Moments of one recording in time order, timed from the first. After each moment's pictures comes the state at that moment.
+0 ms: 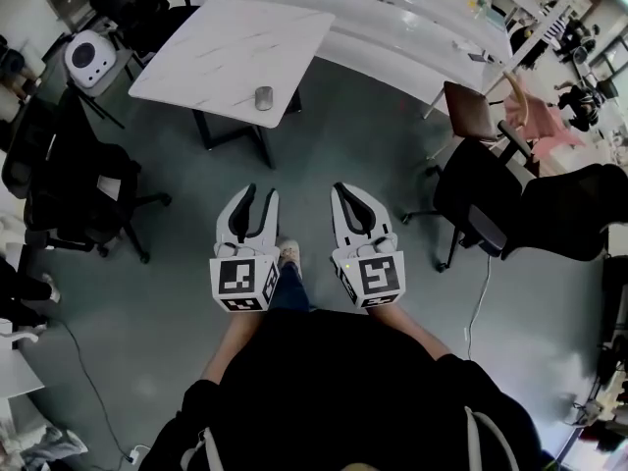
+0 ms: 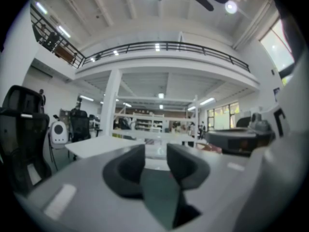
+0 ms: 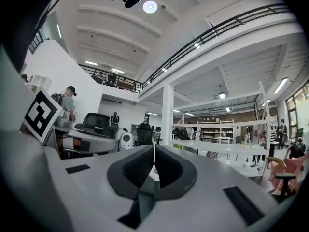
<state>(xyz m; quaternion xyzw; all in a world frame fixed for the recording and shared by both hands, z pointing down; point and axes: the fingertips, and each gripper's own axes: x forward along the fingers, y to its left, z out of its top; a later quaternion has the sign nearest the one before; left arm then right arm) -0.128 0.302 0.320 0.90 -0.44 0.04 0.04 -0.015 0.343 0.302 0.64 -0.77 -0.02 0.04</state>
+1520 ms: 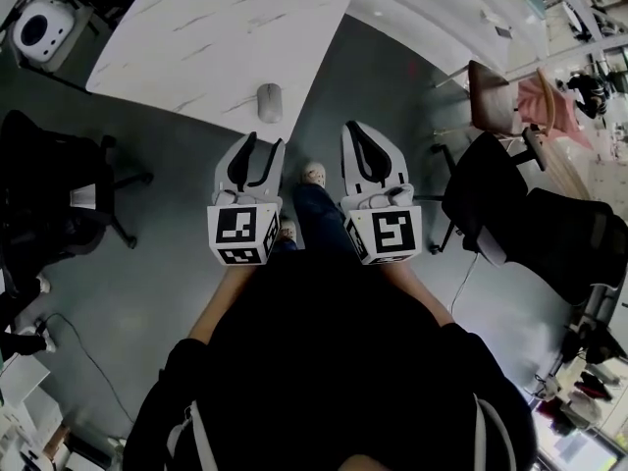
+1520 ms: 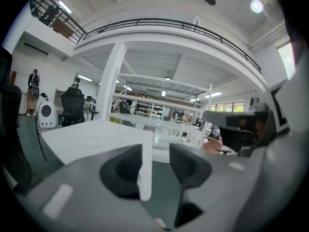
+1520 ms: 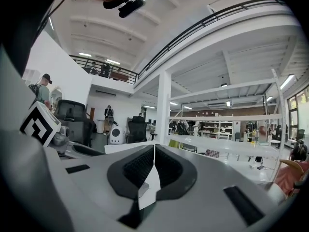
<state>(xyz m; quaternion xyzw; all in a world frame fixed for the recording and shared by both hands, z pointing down) -0.079 0.010 0.392 0.90 -0.41 0.09 0.13 0.031 0.041 0.322 0.65 -0.76 0.00 0.07</state>
